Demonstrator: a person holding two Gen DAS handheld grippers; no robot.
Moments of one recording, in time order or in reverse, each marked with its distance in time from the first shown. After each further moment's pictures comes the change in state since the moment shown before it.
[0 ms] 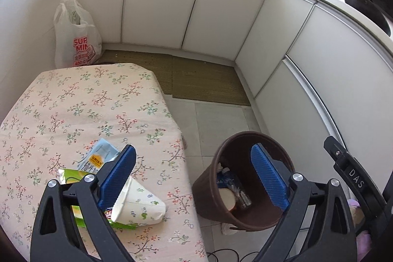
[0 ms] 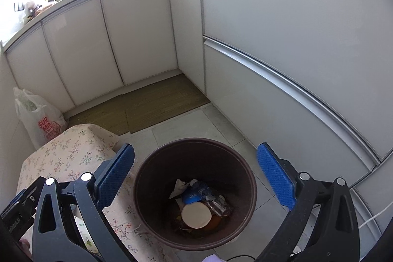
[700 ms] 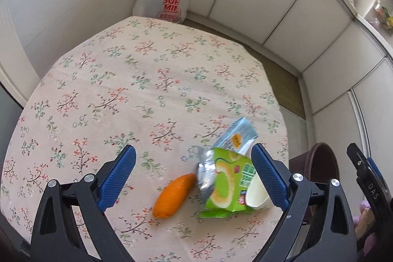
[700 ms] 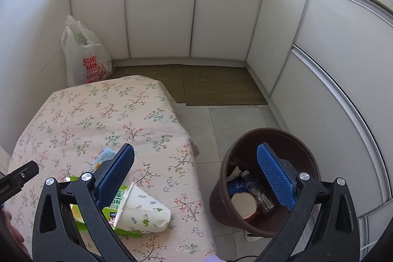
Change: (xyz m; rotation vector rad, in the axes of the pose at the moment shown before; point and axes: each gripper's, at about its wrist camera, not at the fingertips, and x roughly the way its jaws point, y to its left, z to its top) left arm -0.023 0.225 -0.039 -0.318 0.115 0.195; right arm -0.010 0.177 -0.058 -0.371 0.060 0.184
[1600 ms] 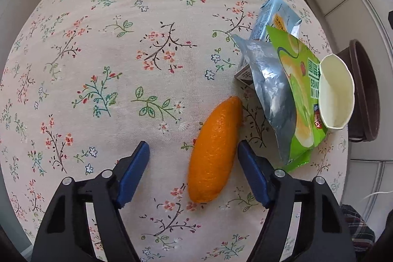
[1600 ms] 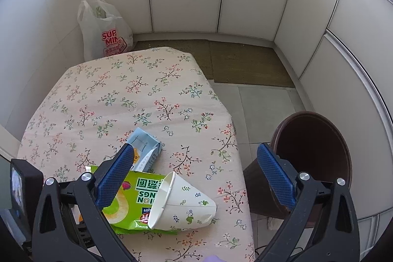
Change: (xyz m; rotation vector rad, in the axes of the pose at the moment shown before) left arm 0.102 0.007 -0.051 0.351 0.394 0.053; right arm 0.035 0.043 -0.007 -0.002 0.160 0.111
